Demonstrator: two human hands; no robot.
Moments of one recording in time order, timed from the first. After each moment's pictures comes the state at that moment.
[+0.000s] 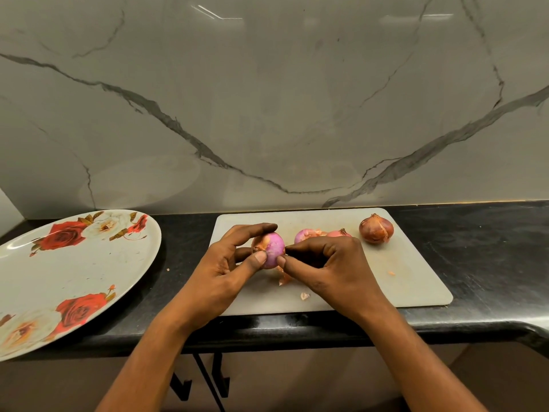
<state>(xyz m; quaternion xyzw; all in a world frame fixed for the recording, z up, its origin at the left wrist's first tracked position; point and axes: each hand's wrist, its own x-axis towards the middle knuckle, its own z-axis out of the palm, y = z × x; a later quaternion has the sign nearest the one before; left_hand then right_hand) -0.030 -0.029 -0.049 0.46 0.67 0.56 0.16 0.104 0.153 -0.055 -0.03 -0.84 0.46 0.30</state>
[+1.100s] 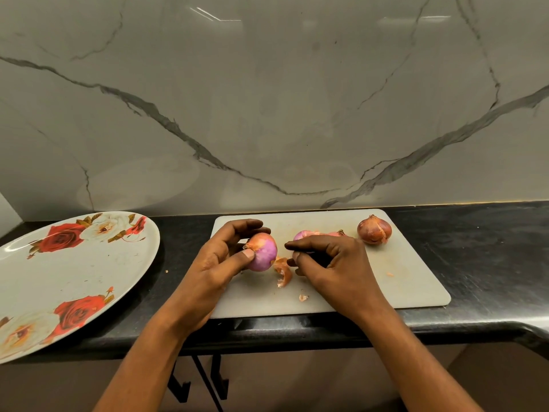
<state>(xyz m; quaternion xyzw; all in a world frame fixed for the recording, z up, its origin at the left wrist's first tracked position) -0.035 -0.032 -0.053 0.41 0.62 0.64 0.21 0.102 0.158 -0.059 -0.08 -0.83 0.44 0.34</state>
